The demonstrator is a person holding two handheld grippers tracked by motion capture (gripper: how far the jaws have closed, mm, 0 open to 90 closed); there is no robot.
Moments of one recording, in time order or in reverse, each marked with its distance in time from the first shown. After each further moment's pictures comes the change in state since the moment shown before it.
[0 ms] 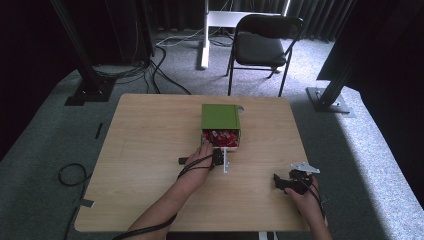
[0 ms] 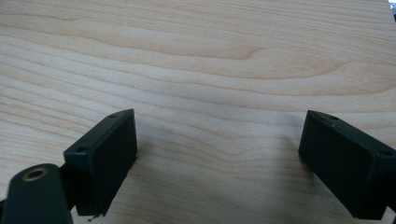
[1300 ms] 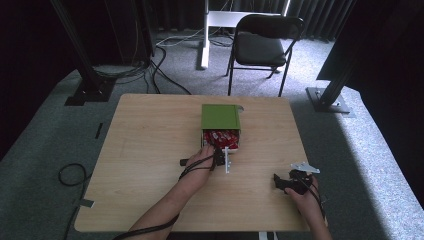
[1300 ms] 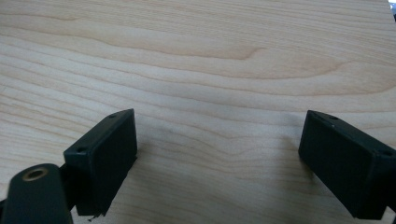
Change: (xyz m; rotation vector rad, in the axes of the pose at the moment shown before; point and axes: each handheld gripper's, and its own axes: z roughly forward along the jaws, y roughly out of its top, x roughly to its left) left arm -0.005 0.005 -0.004 0.004 0.021 -0.046; right arm 0.000 0.000 0.000 0.000 0.000 0.000
